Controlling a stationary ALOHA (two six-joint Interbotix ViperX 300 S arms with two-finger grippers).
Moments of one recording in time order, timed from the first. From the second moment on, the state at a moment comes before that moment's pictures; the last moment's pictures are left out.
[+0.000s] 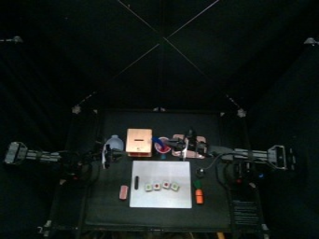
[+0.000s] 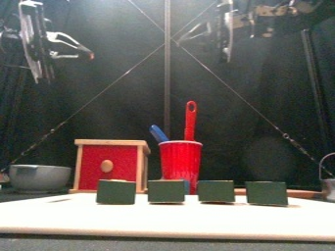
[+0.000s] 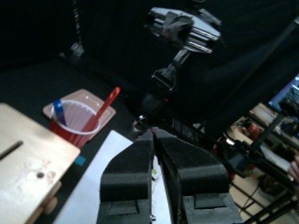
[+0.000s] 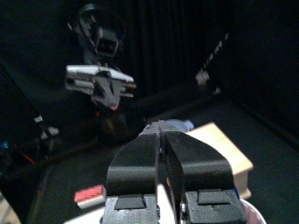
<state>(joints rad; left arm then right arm) -0.02 -0.86 1.22 -0.62 -0.41 -0.01 -0.20 -0.36 0.63 0.20 -0.24 0.04</state>
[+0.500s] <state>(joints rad) -0.05 -0.78 1.22 -1.08 -0.41 -0.06 -0.29 0.13 0.07 0.20 0.30 0.04</state>
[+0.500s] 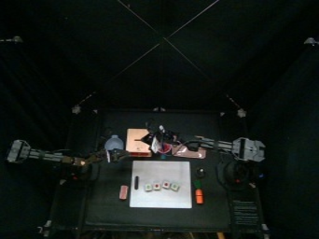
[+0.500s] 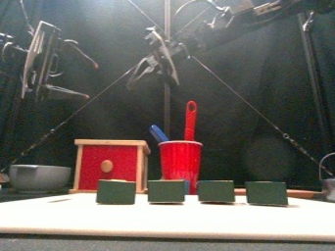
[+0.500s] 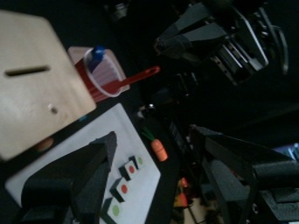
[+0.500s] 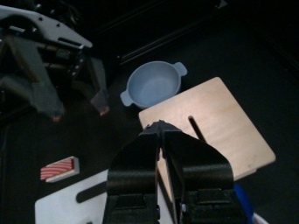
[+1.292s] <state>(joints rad) -0.04 -0.40 1.15 -1.39 -0.38 -0.07 -0.41 0.48 -0.29 0.12 0.67 0.04</state>
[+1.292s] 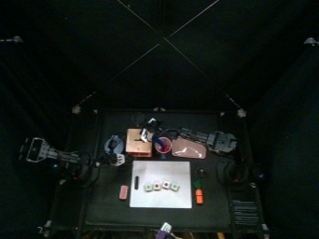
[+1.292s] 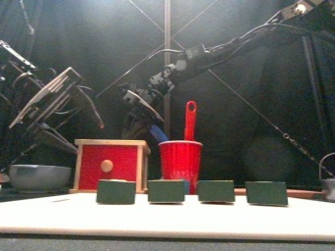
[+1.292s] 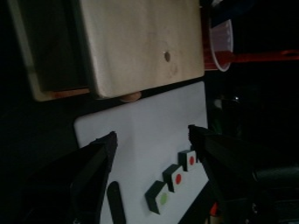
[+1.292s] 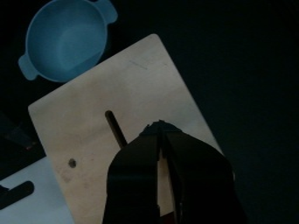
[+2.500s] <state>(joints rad) 0.06 -0.11 1.00 -1.40 -0.37 -0.07 -0.41 0.49 -0.28 0.10 0.72 0.04</state>
